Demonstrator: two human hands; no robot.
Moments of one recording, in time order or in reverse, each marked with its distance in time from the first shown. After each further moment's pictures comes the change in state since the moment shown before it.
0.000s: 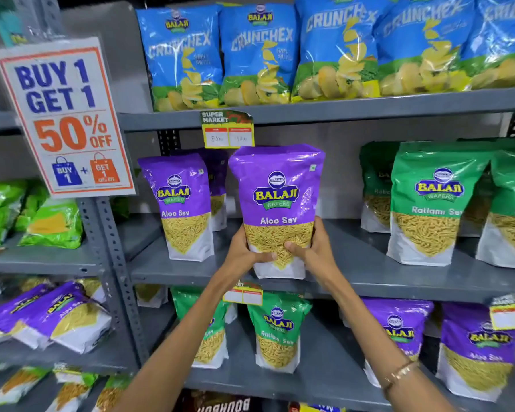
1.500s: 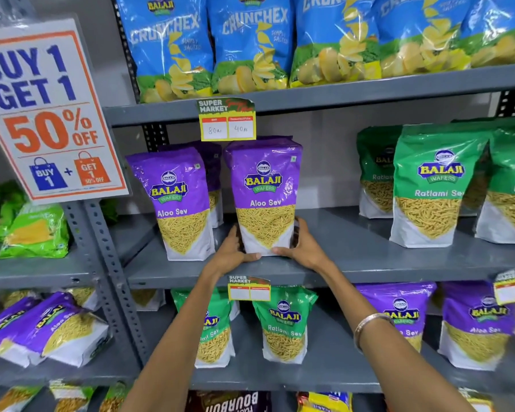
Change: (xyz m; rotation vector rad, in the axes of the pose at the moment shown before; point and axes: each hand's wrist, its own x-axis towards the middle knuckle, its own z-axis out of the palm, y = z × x) left_hand 0.053 -0.067 -0.054 0.211 -0.193 -0.198; right_hand 0.039 0.069 0.022 -0.299 -0.132 0.227
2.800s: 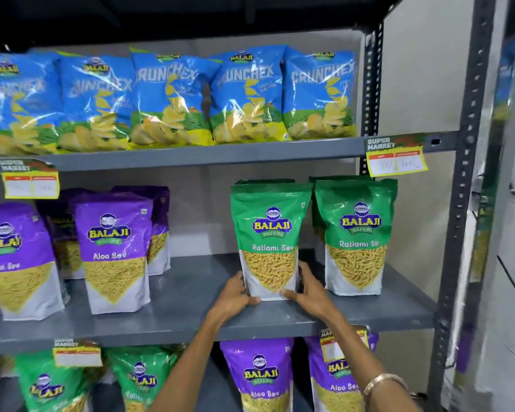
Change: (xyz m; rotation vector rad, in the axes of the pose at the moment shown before) left_hand 0.064 0.120 0.351 -0.080 -0.045 0.060; right_hand -0.072 0.103 -0.350 -0.265 0.129 -0.007
